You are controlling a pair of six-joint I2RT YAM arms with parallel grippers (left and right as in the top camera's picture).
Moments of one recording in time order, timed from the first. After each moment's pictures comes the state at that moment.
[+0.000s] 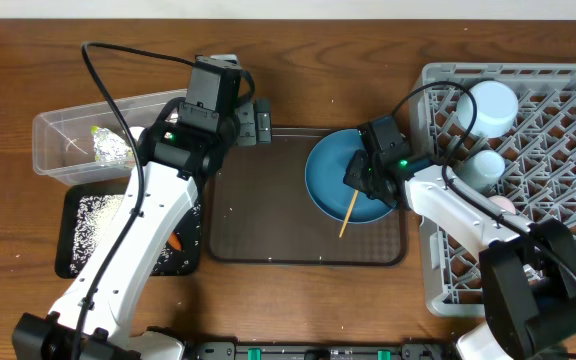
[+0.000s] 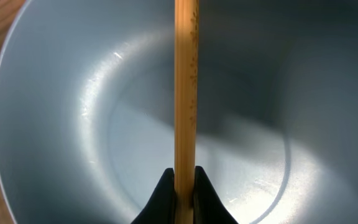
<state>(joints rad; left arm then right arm) -0.34 1.48 1.33 -0.71 -0.11 -0.32 0.44 1.74 1.02 -0.43 -0.04 0.86</state>
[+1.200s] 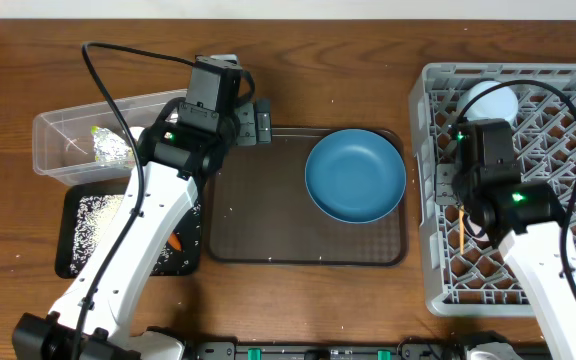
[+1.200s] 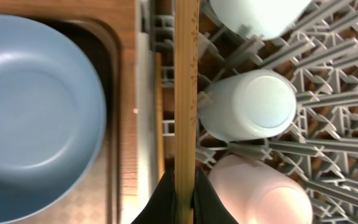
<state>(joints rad) -0.34 1.48 1.33 -0.71 -0.11 -0.32 0.18 1.24 1.01 -0.82 0.23 0.14</state>
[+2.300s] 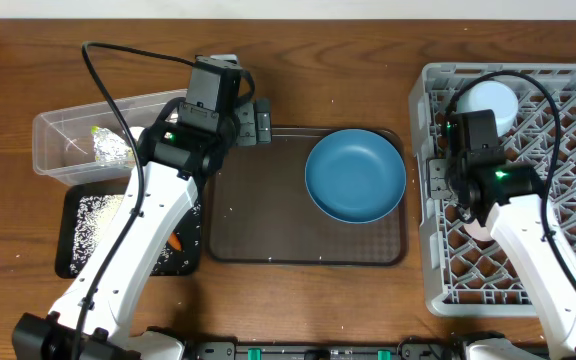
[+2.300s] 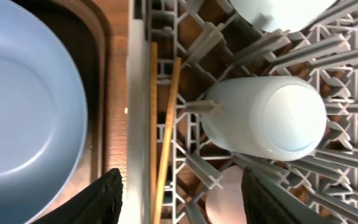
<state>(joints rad) -0.34 1.48 1.33 -0.71 -0.11 -0.32 0.17 1.36 1.01 -0.77 0.22 0.09</state>
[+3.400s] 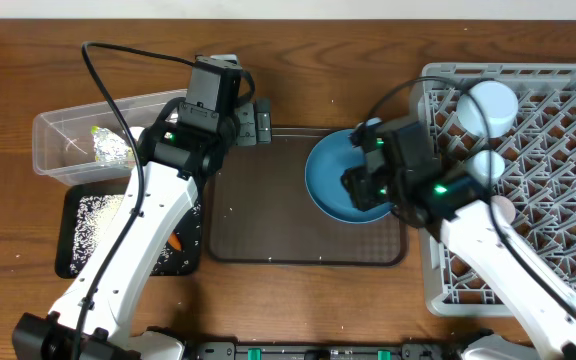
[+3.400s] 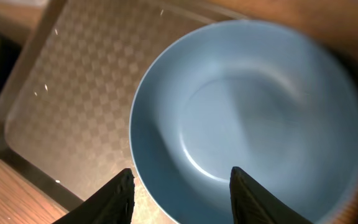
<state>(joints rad) -0.34 1.48 1.33 -0.71 -0.11 -0.32 0.50 1.42 1.02 -0.58 -0.16 0.15</state>
